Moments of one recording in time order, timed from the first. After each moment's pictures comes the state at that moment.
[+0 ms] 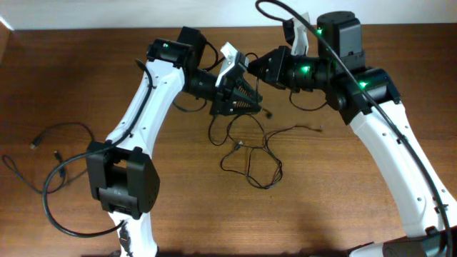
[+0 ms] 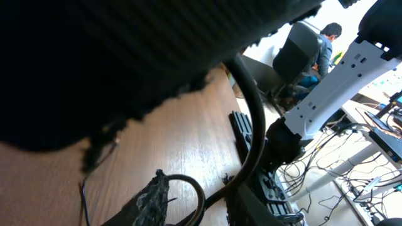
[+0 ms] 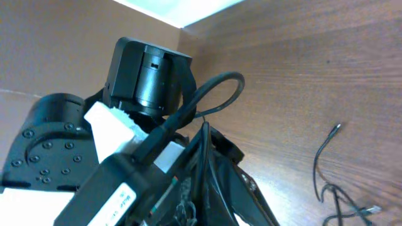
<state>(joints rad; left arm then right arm) -0.28 2.04 1.91 -1.35 1.34 1.06 0.32 1.61 1.63 -0.61 -0.71 0.74</state>
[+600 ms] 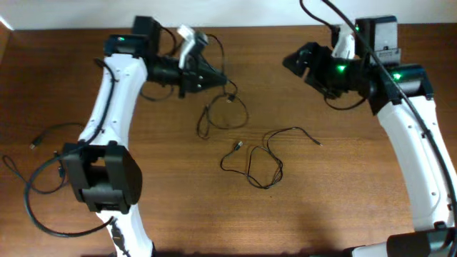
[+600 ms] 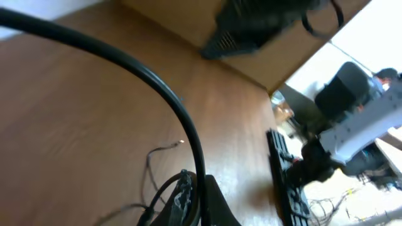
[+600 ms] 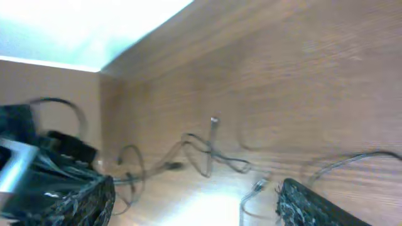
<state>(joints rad) -0.07 2.04 1.95 -1.28 1.31 0.87 0.12 1.61 1.64 -0.87 -0.52 0.63</state>
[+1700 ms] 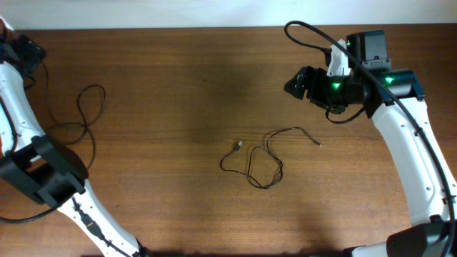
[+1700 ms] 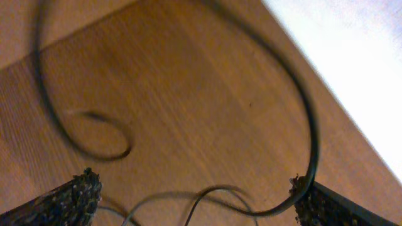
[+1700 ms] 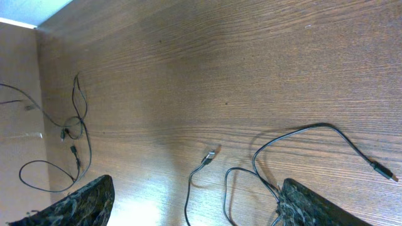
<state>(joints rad) 0.56 2.31 2.35 -0.96 -0.06 -0.39 0.12 1.61 1.55 -0.96 -0.47 0.45</state>
